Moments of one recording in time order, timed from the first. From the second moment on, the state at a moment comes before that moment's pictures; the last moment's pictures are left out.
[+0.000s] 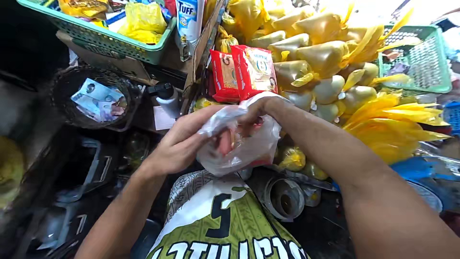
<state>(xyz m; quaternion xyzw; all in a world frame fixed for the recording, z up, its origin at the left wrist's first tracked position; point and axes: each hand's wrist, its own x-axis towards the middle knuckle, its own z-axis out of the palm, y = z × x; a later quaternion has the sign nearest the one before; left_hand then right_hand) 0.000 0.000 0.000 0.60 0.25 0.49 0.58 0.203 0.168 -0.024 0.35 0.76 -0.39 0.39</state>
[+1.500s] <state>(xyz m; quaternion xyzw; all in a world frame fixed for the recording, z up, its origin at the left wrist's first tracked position) -0.027 0.041 -0.014 0.40 0.23 0.37 0.80 0.228 0.039 -0.075 0.55 0.46 -0.50 -0.48</state>
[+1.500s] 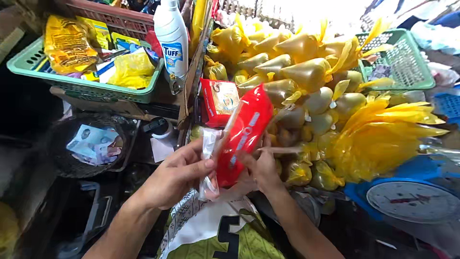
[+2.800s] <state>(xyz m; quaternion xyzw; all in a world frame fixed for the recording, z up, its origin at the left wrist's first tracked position) -0.020 0.035 -0.043 0.45 0.16 0.45 0.76 0.189 0.290 -0.097 0.76 0.50 -0.40 -0.09</state>
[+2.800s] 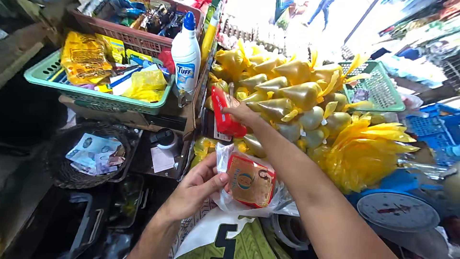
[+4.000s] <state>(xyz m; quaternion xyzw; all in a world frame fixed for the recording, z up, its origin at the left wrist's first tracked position) -0.014 0.069 -0.023 0.47 0.25 0.35 0.77 0.282 -0.007 -0.021 0.46 0.87 -0.16 -0.02</state>
